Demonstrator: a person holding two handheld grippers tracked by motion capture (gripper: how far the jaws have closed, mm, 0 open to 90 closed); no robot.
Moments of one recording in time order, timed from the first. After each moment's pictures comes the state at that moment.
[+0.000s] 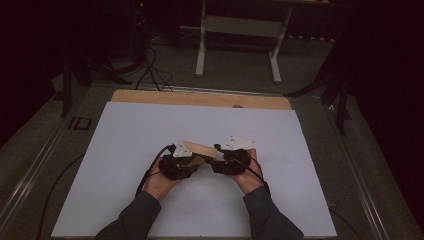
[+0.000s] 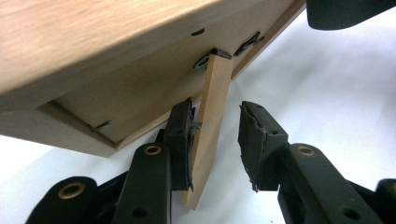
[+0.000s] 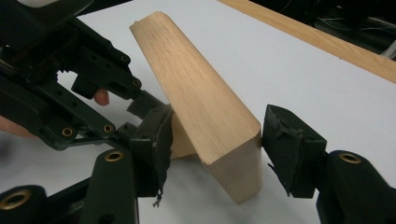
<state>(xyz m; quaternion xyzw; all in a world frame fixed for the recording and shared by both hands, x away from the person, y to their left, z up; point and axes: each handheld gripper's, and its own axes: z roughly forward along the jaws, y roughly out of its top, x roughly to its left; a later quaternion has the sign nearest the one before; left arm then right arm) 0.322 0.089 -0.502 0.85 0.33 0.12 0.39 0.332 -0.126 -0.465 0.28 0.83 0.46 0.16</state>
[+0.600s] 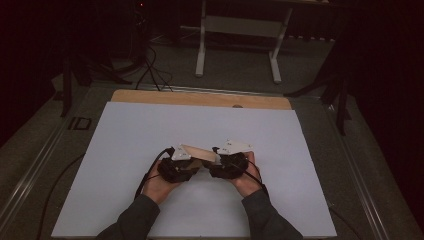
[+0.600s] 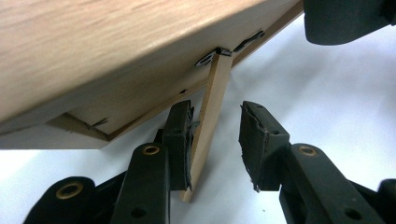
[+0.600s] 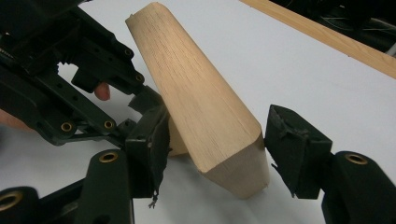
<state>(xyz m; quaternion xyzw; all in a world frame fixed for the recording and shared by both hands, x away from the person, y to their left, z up) 0.316 0.091 -0.507 0.85 0.33 0.12 0.39 0.324 -0.120 -0.469 0.27 0.84 0.44 0.16</state>
